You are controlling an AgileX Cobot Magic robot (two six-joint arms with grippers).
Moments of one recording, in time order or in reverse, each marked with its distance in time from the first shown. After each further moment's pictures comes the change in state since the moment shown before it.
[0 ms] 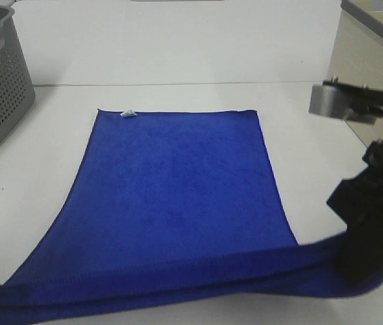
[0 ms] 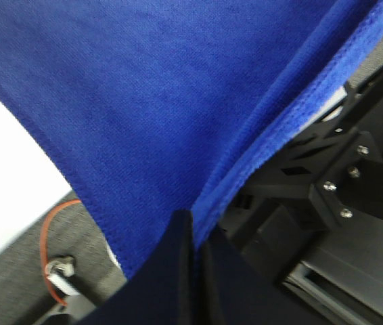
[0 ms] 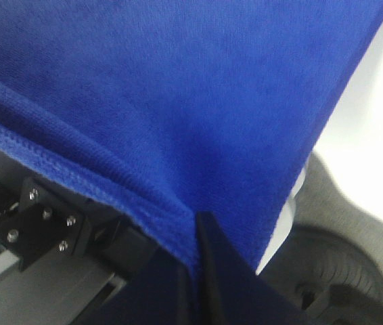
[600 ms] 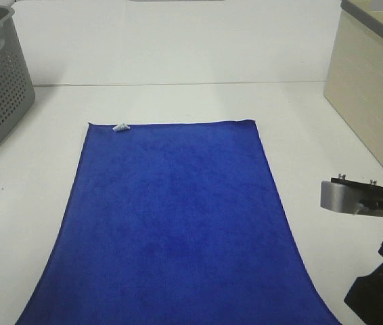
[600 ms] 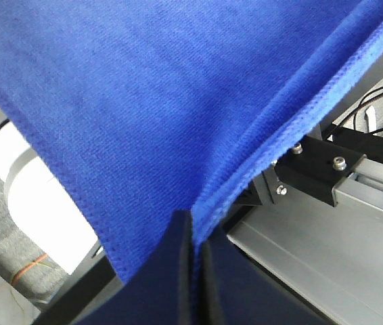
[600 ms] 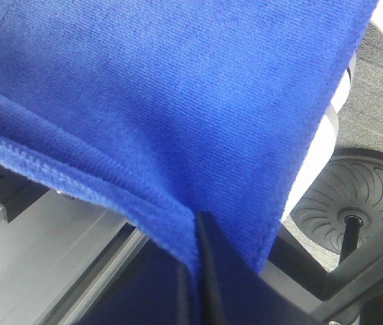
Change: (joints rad) left arm 0.001 0.000 0.163 -0.149 0.006 -0.076; right arm -0.005 -0.002 0.232 0.062 -0.014 -0.005
